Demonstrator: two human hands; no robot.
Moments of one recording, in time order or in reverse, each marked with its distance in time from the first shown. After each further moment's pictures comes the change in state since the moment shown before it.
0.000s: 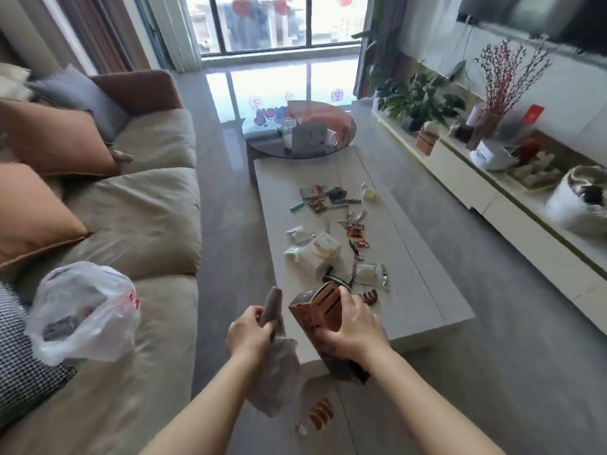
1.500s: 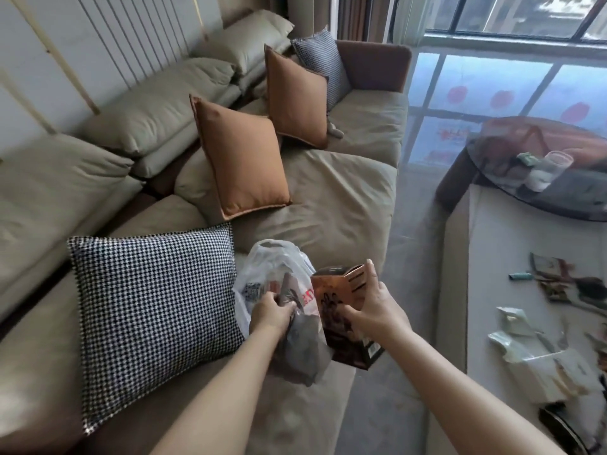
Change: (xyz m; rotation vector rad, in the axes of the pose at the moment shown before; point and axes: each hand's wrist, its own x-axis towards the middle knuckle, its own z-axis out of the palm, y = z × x) left_hand 0.231 -0.238 -0.330 -0.268 0.269 -0.462; right_hand 0.206 -0.441 0.187 -0.054 -0.273 -0.340
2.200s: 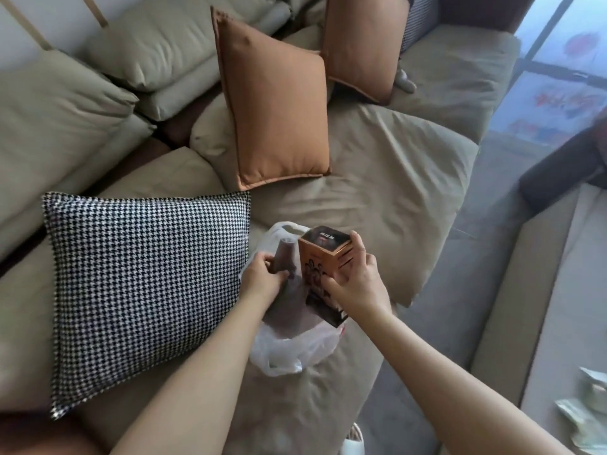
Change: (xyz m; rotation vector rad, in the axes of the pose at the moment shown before) left_hand 0.159 0.008 0.005 -0.051 0.176 -0.073; right_hand 0.177 -0.039 0.071 0.175 -0.101 -0.146
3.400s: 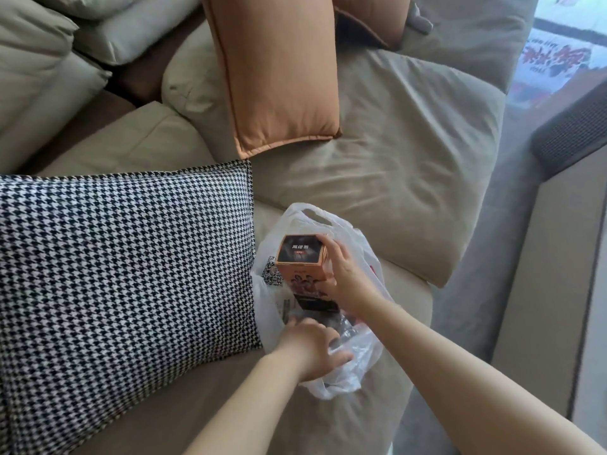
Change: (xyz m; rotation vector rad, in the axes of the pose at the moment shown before) left_hand 0.022 -0.114 0.071 0.792 -0.695 0.516; right_hand 0.068 0.019 0.134 -0.080 -0.273 -0.151
